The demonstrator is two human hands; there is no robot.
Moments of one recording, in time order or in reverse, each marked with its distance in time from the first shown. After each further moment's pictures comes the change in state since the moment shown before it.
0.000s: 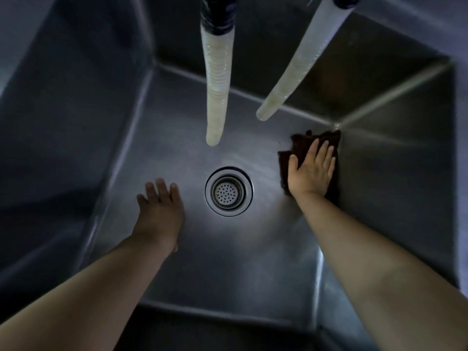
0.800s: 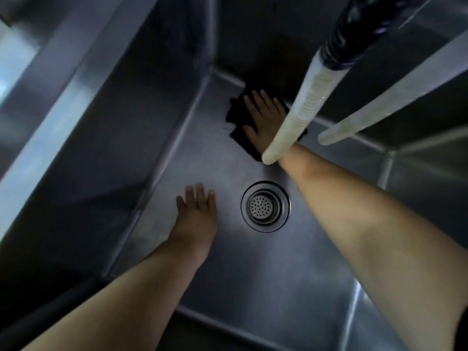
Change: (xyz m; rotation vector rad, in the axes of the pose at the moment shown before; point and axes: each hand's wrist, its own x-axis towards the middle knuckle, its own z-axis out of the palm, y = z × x) left_hand 0.012 -0.004 0.012 -0.082 0.039 0.005; right_hand 0.055 -0.198 -0.019 -0.089 -0.071 -0.956
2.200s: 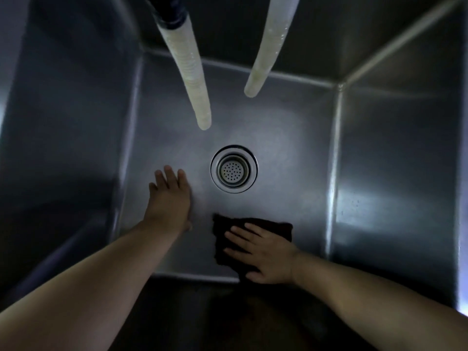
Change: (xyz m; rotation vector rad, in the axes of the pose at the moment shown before) left_hand -0.014 -0.002 -0.005 0.102 0.030 0.084; right_hand -0.322 -0.089 0.059 -0.033 -0.178 -0.518
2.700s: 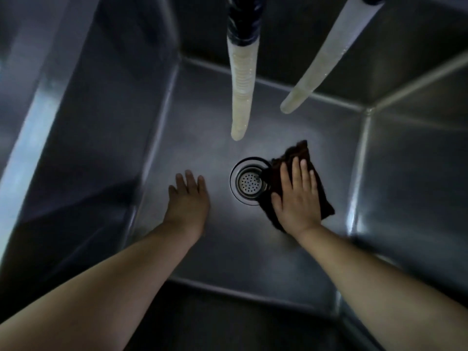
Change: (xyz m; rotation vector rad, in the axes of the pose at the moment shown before) left_hand 0.001 0.003 -0.005 -0.010 -0.033 -0.054; right_hand 0.049 0.094 -0.029 0.189 0.144 0.947
